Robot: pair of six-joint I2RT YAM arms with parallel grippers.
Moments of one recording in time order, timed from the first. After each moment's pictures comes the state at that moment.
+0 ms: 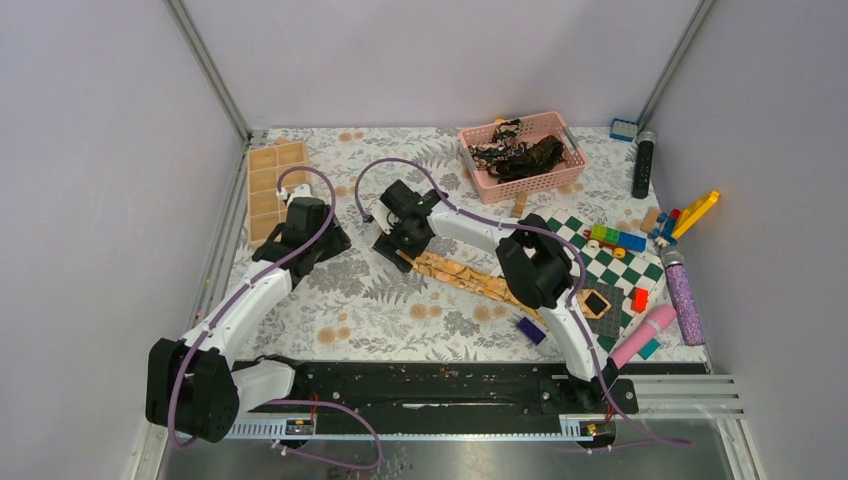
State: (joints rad) left arm -0.27 1.15 0.77 -0.37 -0.14 -0.63; right arm 0.83 2.29 1.85 -0.73 -0.12 -0.22
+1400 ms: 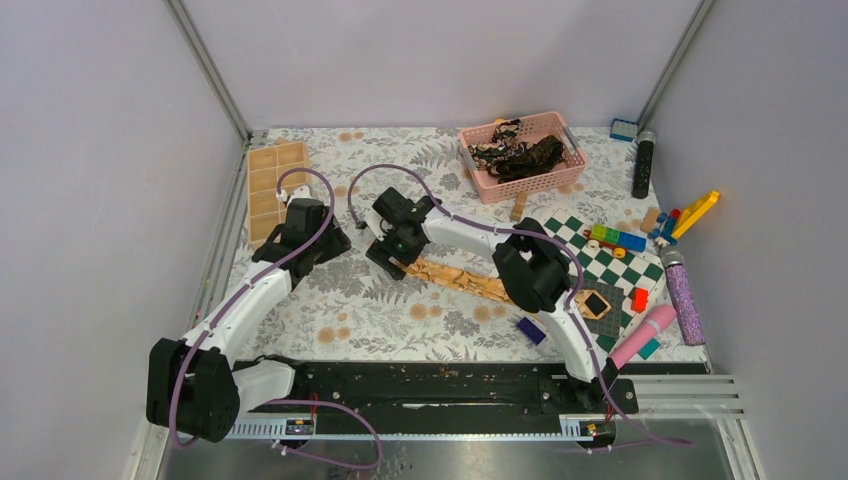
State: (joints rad) left arm -0.25 1.15 0.76 -0.36 -0.11 -0.64; right arm 0.88 2.29 1.85 -0.74 -0.12 -0.17
